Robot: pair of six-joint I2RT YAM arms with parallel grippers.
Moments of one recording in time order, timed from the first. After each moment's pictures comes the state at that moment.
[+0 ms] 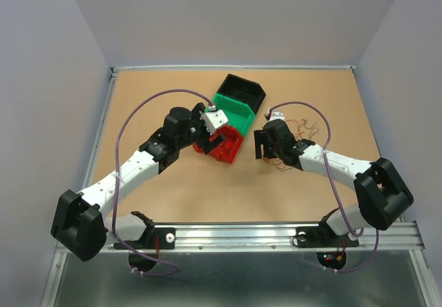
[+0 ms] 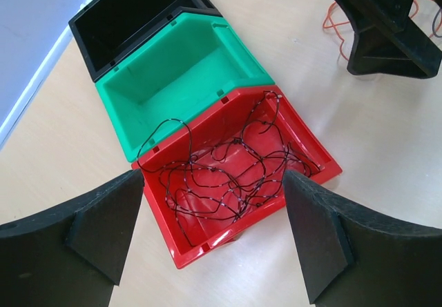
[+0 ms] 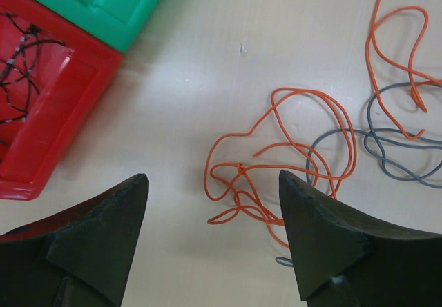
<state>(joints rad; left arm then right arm) -0.60 1.20 0.85 -0.06 0.23 0.45 0.62 1.43 0.80 -0.16 0.27 0.38</state>
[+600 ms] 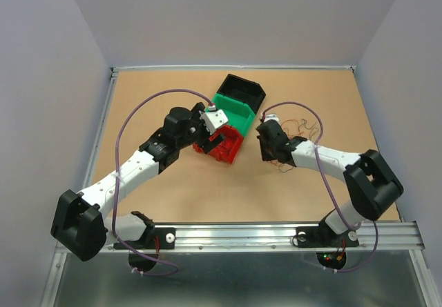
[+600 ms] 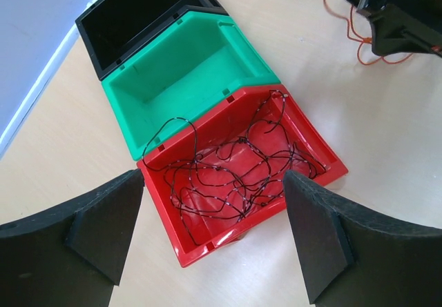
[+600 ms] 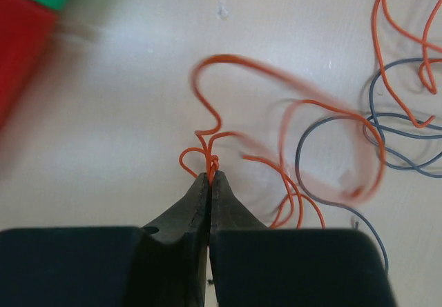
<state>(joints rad) -0.60 1.20 0.85 -0.06 0.21 0.45 0.63 1.59 0.87 -0.26 0.32 0.36</state>
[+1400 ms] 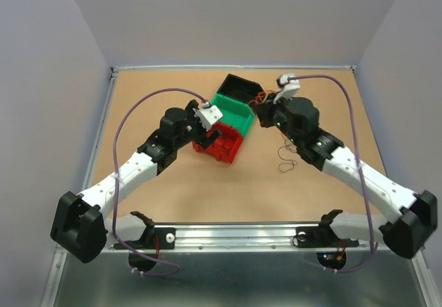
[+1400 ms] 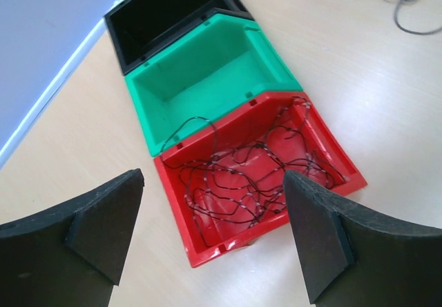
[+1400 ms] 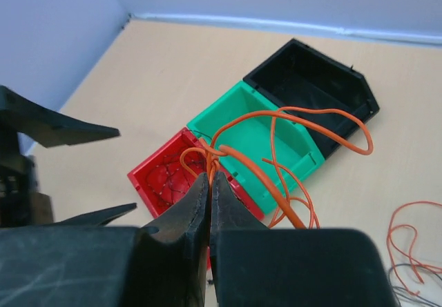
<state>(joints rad) -0.59 1.18 0.81 0.02 0.16 0.42 0.67 1.09 0.99 0.00 0.17 0.30</state>
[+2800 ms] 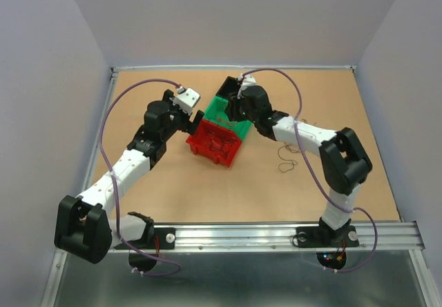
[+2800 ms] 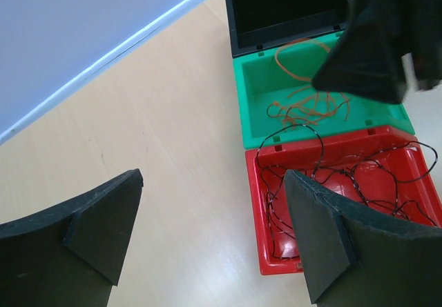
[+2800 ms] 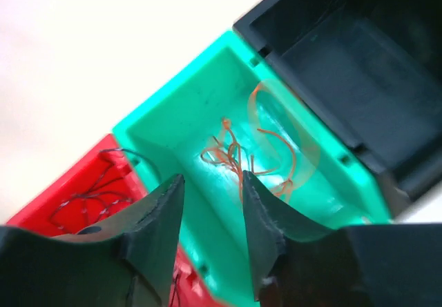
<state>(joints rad) -0.39 1.18 0.81 0.12 0.09 0.29 0.62 1.92 1.34 0.11 0.04 0.29</state>
